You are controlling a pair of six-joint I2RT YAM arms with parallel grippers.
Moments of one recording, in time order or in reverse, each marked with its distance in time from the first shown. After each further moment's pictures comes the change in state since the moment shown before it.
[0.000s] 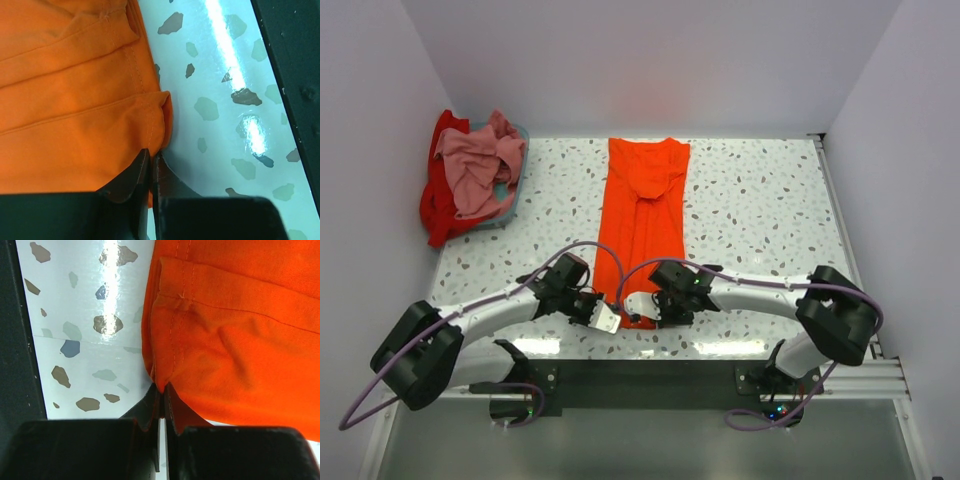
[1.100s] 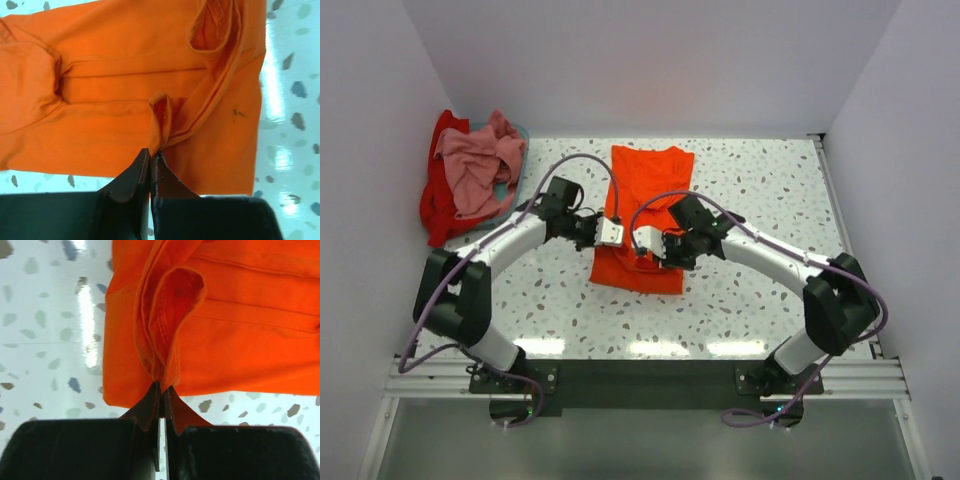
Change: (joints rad) left arm 0.277 0.343 0.575 -0.150 0.115 0.058; right arm -0.314 0.031 0.299 -0.116 -0.132 -0.154
